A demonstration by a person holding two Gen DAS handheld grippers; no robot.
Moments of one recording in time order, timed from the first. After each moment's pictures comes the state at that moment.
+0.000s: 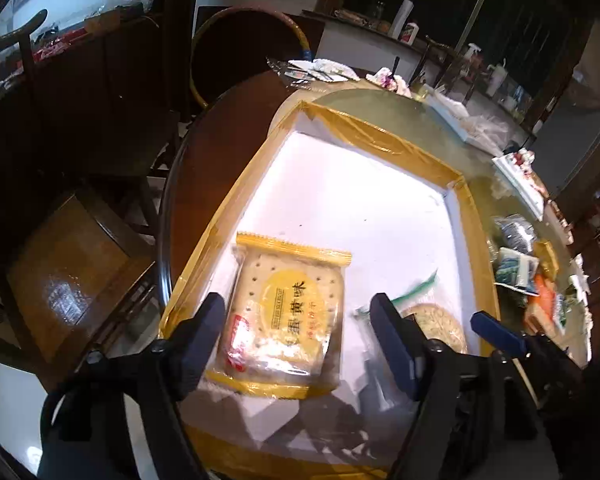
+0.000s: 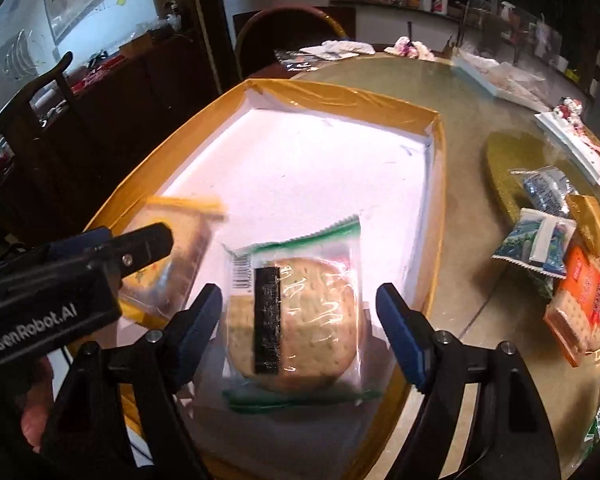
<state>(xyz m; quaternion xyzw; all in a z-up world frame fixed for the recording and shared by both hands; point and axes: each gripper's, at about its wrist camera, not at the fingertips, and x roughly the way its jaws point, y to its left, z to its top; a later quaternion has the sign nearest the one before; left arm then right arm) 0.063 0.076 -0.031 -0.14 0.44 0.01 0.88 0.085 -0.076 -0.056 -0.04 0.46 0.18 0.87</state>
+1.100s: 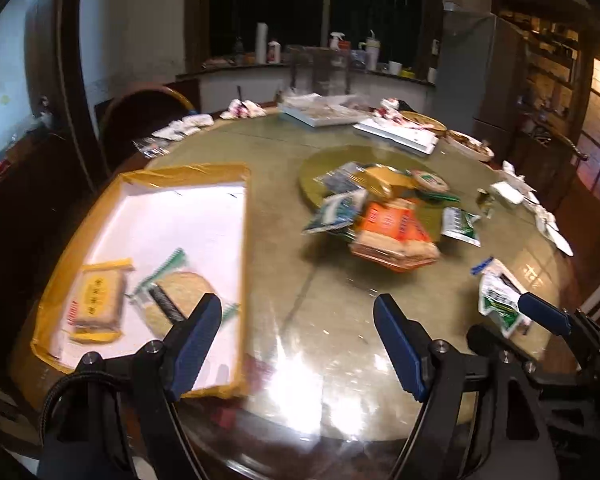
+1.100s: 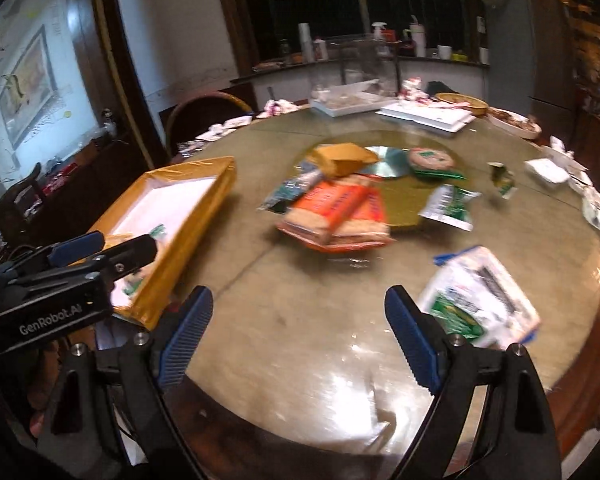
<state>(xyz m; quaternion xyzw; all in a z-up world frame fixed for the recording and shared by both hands) -0.018 -0.129 0.011 0.01 0.37 -0.11 0.92 -0.054 -0.301 -0.010 0.07 0.35 0.05 0.93</state>
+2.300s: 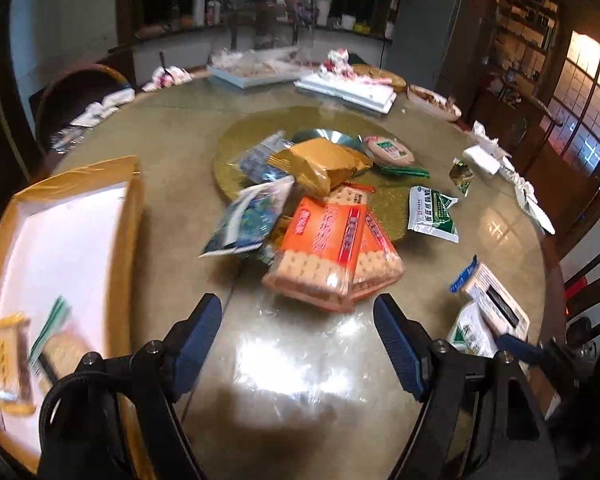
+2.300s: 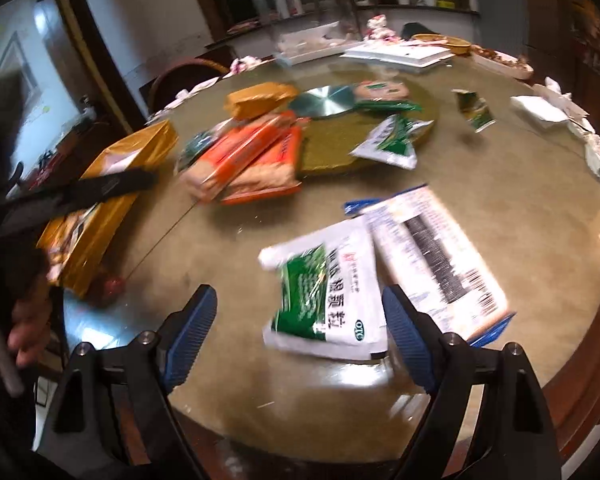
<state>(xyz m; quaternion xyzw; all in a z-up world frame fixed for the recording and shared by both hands) 0.071 -0.207 -0.019 0.04 0.44 -0.21 0.87 -0.032 -0.385 -0.064 0.10 0.43 0.07 0.90</state>
